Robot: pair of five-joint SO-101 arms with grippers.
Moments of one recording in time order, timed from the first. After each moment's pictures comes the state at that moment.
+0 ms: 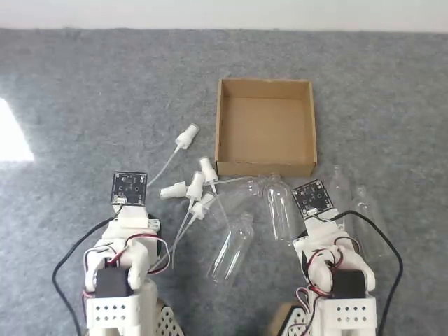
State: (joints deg) left arm -8.5 -103.2 97.7 72.2 0.6; right arm -4.7 -102.4 95.6 73.8 19.9
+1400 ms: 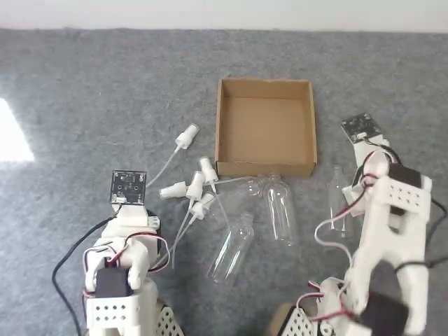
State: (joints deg) left arm -8.5 -103.2 97.7 70.3 0.6; right arm 17.2 -20.1 42.1 62.7 38.1
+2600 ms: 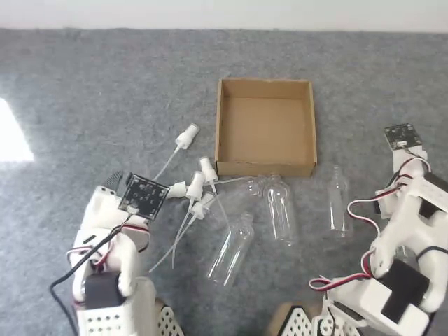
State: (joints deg) left arm -12.6 -102.8 85.6 58.9 -29.9; right arm 31.7 -6.9 38.9 49.7 42.9
